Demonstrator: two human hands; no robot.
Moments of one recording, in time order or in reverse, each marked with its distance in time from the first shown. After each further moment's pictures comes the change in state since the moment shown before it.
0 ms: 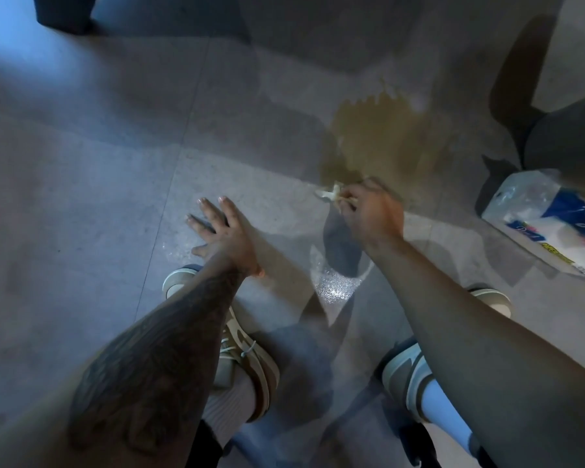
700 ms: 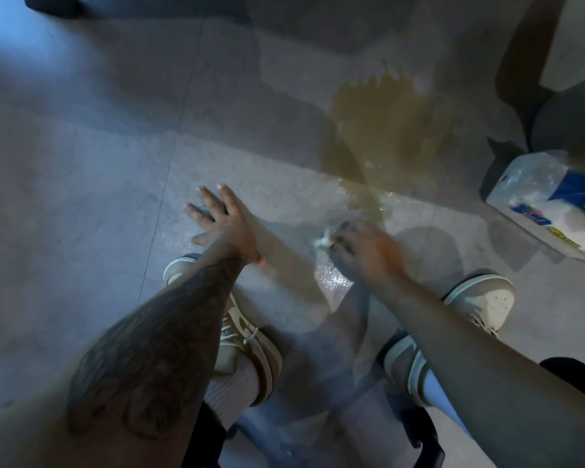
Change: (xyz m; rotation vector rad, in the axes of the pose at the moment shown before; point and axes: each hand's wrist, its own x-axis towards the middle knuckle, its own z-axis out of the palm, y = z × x) left_hand 0.001 0.000 0.000 0.017 0.000 -0.020; right_hand -0.082 0.029 0.023 0.015 -0.174 -0.256
